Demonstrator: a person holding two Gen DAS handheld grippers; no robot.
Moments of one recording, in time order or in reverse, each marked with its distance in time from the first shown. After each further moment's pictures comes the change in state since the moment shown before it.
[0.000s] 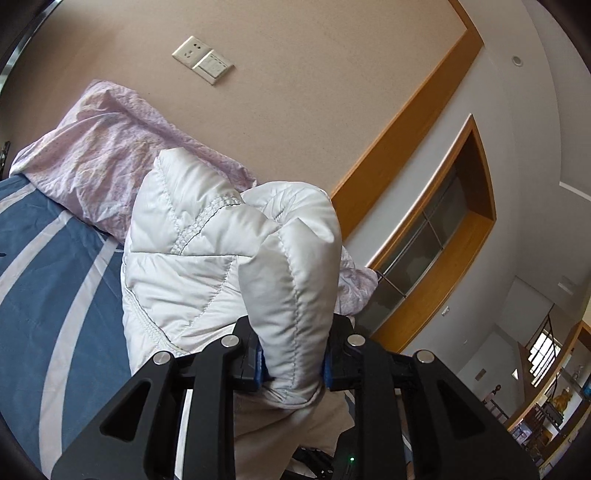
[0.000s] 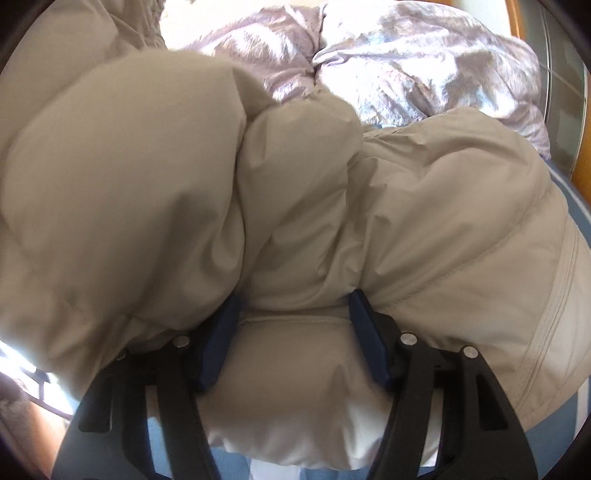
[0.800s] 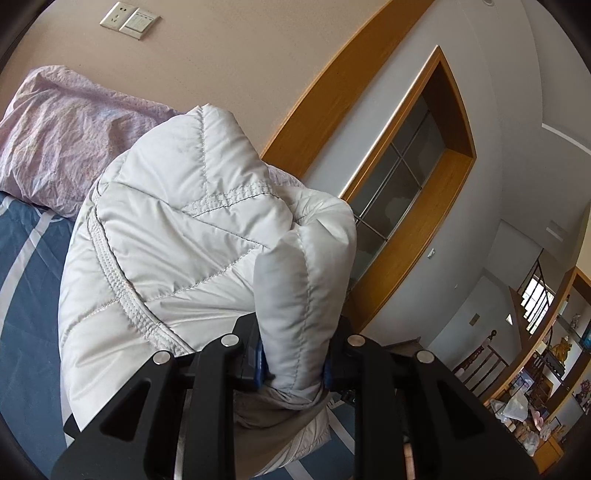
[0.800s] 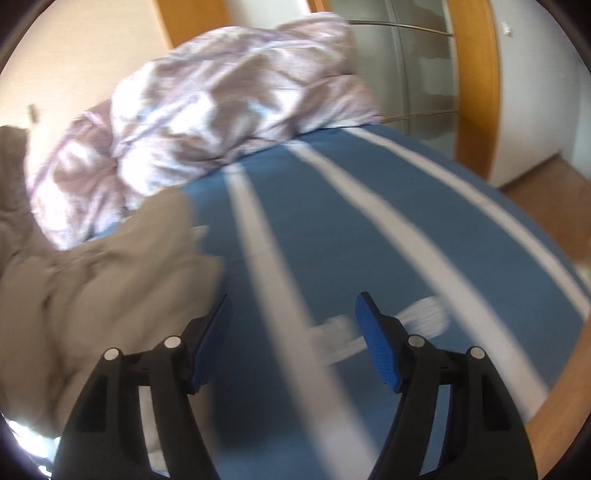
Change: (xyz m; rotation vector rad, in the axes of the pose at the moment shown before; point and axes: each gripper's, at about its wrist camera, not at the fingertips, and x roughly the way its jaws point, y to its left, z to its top) left arm 0.072 -0.074 -0.063 0.114 0.181 -0.074; right arm -0.079 -0.234 0.011 0.360 -0.093 -0.340
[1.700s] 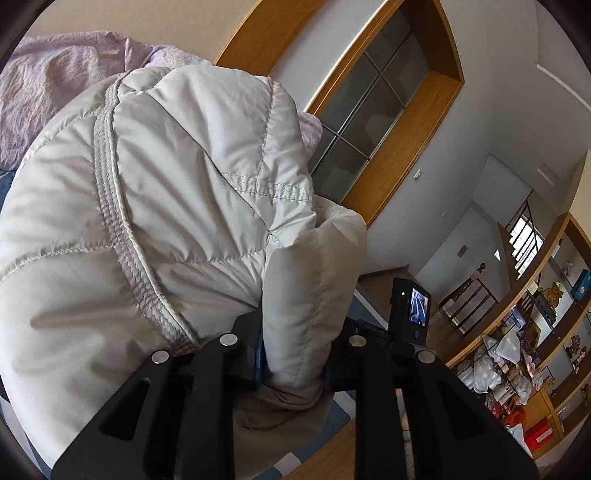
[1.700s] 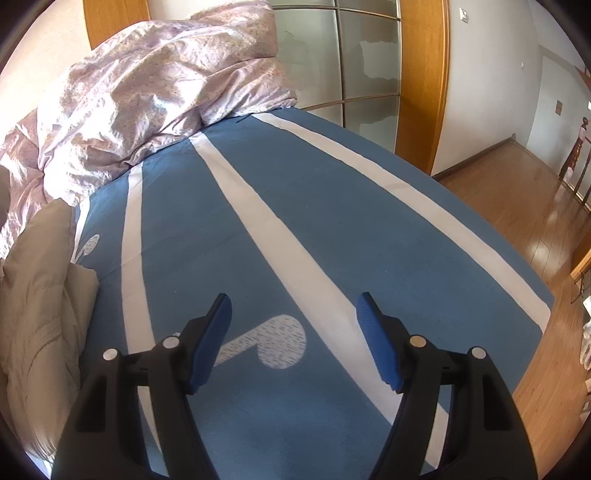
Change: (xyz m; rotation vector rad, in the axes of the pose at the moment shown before) left arm 0.081 -0.038 -0.057 0.068 0.304 -0.069; right arm 0.021 -0.080 0.002 0.068 0.046 -0.182
